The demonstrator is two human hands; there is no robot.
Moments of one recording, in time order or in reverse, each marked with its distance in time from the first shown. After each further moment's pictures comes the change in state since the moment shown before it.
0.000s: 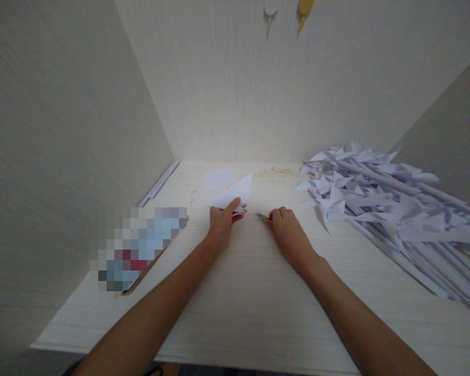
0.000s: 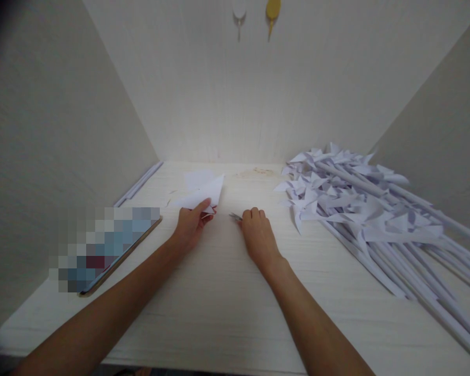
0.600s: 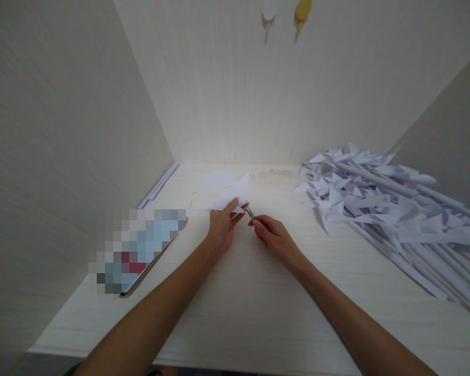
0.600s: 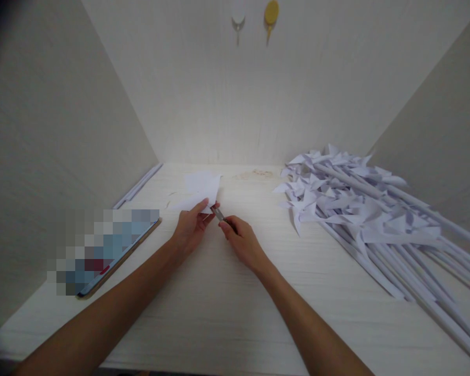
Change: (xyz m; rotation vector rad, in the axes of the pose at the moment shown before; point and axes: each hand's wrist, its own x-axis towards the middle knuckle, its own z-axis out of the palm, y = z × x) left_hand -0.007 0.006 0.004 -0.166 -0.040 -0.058; right_hand 0.004 -0.024 -0.010 1.104 -0.176 0.199
